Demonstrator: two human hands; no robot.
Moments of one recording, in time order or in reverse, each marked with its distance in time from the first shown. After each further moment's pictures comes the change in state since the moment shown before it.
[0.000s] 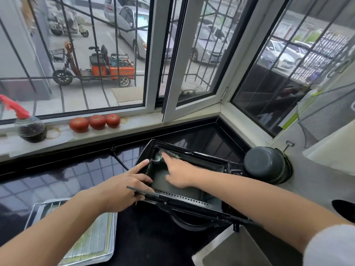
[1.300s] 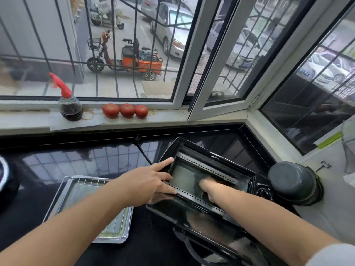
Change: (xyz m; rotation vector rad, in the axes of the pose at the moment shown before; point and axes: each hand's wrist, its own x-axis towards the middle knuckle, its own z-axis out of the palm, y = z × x) left_hand -0.008 -0.013 0.030 0.334 0.129 0.122; right_hand 0.036 0.044 0.077 0.732 -0.100 0.769
